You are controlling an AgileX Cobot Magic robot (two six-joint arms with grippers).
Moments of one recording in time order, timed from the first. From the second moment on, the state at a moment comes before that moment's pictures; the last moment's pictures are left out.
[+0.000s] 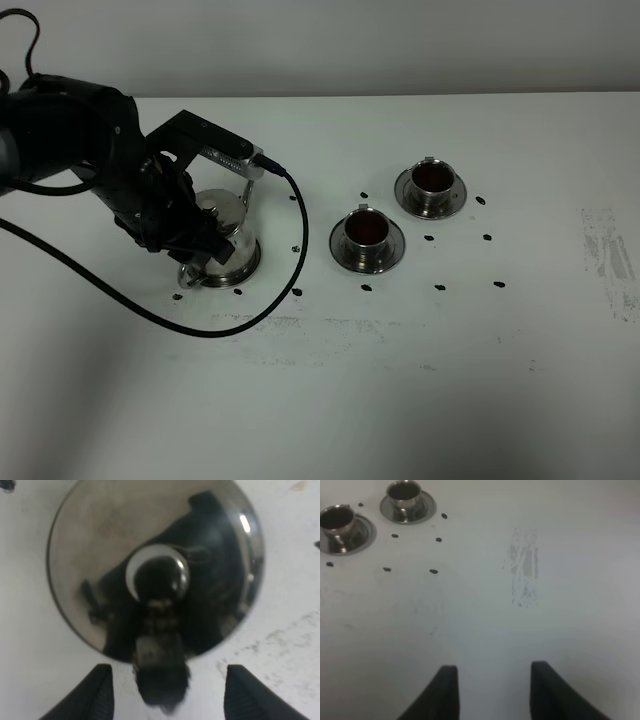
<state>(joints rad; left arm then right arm) -0.37 1.84 -1.25 -0.01 0.70 0.28 0.01 0.06 -0.52 0.09 1.12 -0.15</state>
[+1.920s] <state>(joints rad) 0.00 0.52 -0.66 0.08 1.11 -0.18 0.01 0.06 -0.52 0.09 1.12 -0.15</state>
